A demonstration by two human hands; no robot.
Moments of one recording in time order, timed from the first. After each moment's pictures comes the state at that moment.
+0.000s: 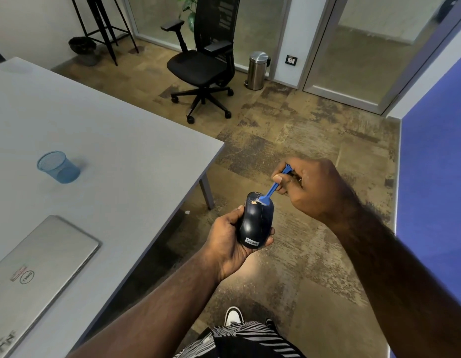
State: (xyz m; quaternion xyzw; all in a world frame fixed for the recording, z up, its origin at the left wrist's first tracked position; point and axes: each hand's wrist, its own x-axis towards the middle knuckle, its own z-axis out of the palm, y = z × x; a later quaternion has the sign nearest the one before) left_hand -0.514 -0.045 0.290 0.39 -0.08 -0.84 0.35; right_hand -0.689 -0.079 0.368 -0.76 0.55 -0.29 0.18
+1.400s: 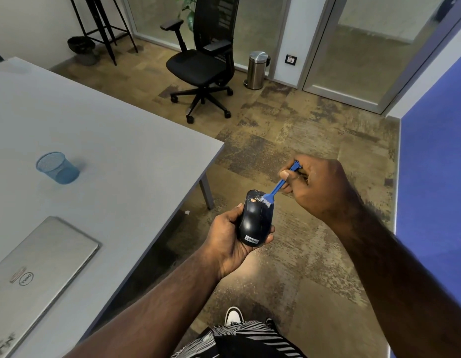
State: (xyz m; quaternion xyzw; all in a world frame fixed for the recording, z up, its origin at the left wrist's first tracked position) left_hand -0.512 -0.052 0.294 0.39 -0.07 -0.85 0.35; right_hand -0.691 -0.082 0.362 -0.71 0.60 -0.32 0.19
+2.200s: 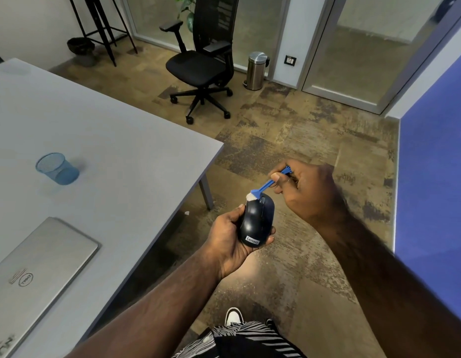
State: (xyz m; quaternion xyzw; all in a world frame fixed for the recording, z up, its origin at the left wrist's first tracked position) left_hand -0.514 -0.050 0.296 0.40 -0.09 -0.84 0.35; right_hand -0.681 -0.081 0.349 -0.72 0.58 -0.34 0.16
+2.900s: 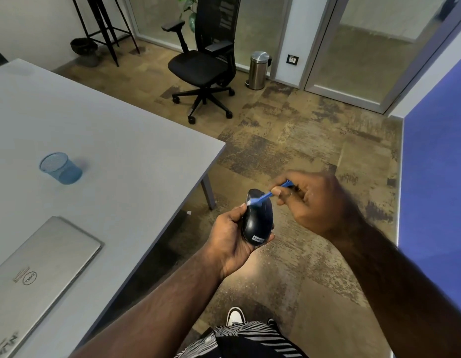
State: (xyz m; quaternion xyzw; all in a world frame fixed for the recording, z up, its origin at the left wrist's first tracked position) left_hand -0.514 -0.052 0.287 0.40 -0.09 -0.84 0.37; right_hand -0.685 -0.061 0.366 -0.78 0.49 -0.33 0.18
